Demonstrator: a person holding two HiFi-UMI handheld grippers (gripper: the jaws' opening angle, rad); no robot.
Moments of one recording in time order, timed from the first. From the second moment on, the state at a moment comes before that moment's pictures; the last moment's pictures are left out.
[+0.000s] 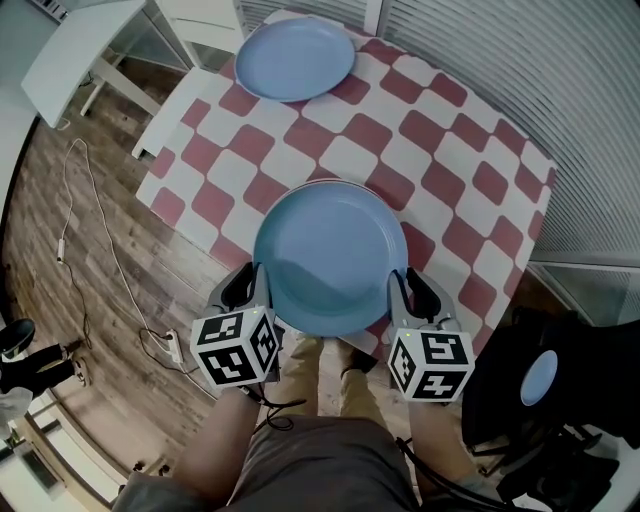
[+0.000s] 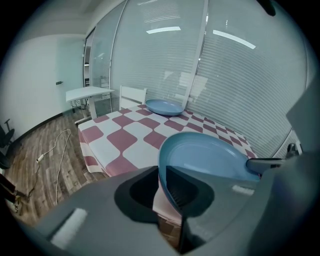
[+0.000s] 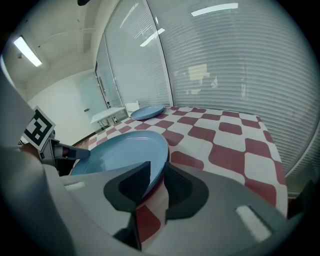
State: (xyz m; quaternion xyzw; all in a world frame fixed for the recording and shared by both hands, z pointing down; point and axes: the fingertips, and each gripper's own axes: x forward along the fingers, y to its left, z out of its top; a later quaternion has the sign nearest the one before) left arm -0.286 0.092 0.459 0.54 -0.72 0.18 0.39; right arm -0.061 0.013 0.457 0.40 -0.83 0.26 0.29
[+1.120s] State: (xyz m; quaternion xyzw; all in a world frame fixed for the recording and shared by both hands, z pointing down) left arm -0.323 0.042 0.258 0.61 -0.77 0.05 0.17; right arm -0.108 -0.040 0.246 0.41 -0.90 0.10 0.12
